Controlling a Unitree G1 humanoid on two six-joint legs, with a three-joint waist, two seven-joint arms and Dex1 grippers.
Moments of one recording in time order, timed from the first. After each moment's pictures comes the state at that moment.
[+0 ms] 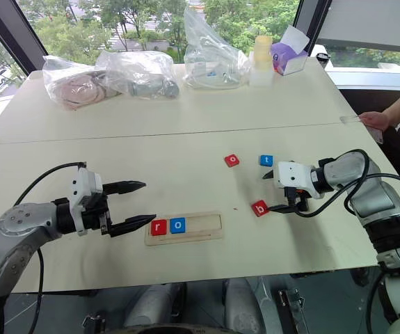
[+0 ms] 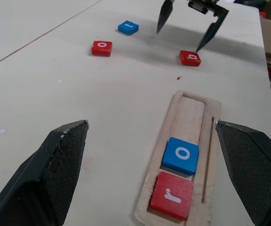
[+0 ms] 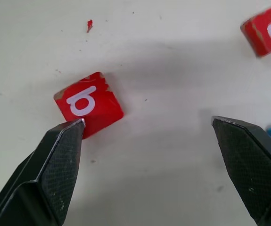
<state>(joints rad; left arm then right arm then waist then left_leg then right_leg) 0.01 0.76 0.11 -0.49 -0.60 0.48 -0.91 -0.54 -0.94 0.23 0.31 0.05 -0.13 1.37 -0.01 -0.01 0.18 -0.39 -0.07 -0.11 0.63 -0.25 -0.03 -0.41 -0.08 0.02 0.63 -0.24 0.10</state>
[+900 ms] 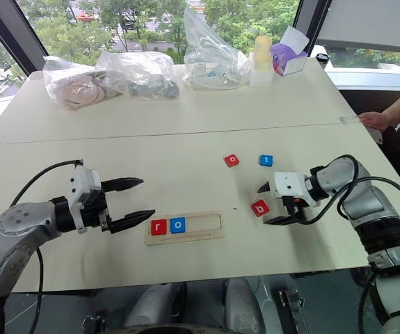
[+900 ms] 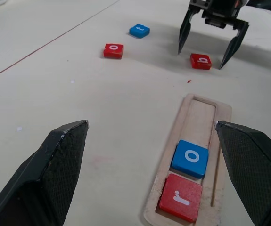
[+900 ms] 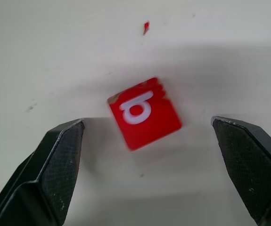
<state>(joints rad) 0.00 0.75 0.11 -0.49 -0.60 0.48 -0.88 -0.54 -0.88 0.25 0.33 0.04 -0.11 1.47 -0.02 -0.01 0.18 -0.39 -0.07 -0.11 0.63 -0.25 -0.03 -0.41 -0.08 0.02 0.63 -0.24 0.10</state>
